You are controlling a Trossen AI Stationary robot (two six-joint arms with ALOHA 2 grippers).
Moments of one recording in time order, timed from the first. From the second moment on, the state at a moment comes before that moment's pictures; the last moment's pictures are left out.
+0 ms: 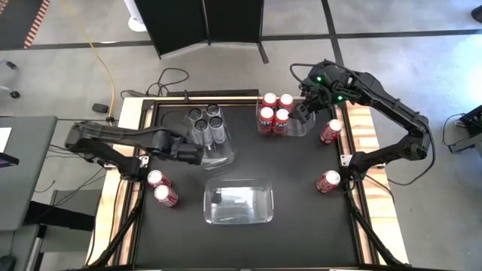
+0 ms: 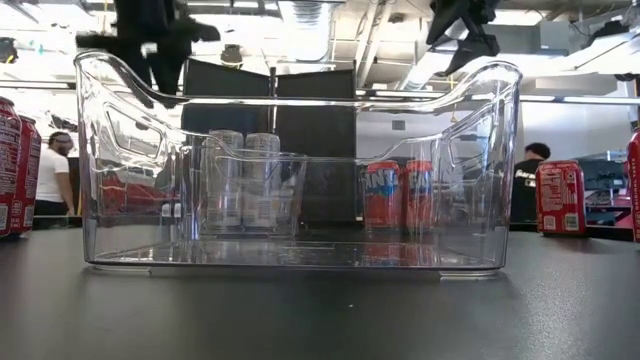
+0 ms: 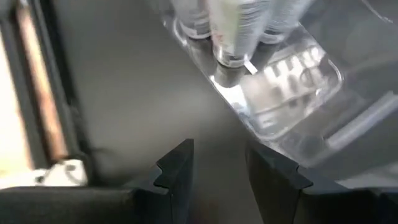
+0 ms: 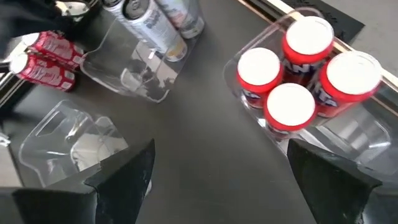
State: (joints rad) left arm -0.09 1.36 1.28 -1.39 -0.46 -1.32; right arm -0.56 1.30 1.55 -1.16 -0.17 0.30
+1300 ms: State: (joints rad) left arm 0.20 1.28 0.83 -0.72 -0.34 -1.37; right arm -0.63 1.30 1.55 -1.13 -0.22 0.22
